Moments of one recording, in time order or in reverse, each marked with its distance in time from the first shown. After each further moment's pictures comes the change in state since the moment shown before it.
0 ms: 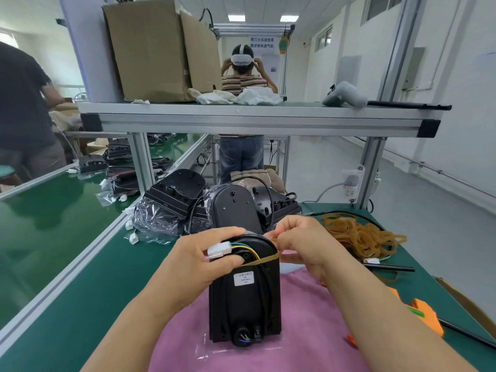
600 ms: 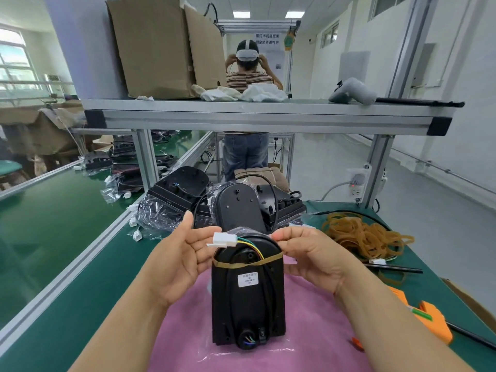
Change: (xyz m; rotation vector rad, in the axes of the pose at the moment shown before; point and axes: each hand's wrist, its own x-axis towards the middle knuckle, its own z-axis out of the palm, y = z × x) left_hand 0.012 -0.033 -0.012 -0.918 0.089 -0.533; right_hand -0.006 0.015 -0.009 0.308 -0.326 0.022
